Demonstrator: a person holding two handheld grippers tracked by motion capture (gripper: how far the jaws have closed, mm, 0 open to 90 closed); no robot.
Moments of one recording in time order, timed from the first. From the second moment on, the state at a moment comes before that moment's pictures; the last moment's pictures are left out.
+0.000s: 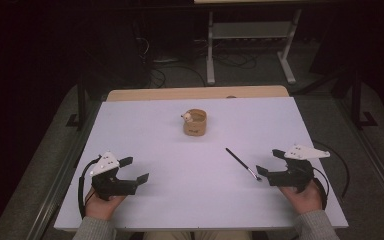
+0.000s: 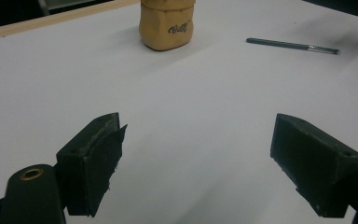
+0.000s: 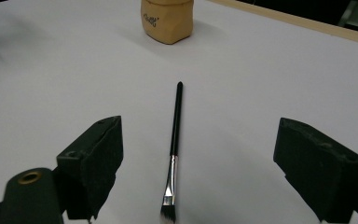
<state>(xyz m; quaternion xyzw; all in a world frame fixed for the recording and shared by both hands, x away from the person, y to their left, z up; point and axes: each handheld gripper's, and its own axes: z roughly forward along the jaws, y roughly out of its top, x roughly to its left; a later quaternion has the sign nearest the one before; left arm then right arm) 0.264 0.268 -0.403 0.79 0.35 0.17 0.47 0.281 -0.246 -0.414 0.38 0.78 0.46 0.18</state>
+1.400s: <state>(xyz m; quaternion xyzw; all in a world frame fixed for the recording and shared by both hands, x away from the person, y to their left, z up) 0.265 0.270 -0.402 0.79 0.35 0.17 0.48 0.284 -0.232 -0.387 0.36 0.80 0.44 0.18</state>
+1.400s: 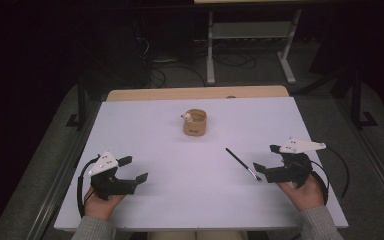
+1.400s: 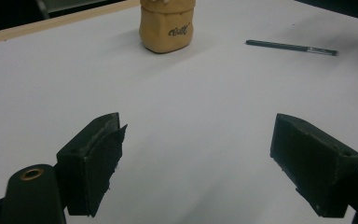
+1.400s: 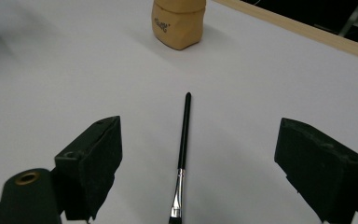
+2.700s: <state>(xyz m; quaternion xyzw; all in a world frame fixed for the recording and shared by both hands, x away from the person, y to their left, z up) 0.266 0.266 -0.402 0.79 0.34 0.17 0.47 0.360 -0.184 -0.372 0.36 0.87 0.34 0.09</state>
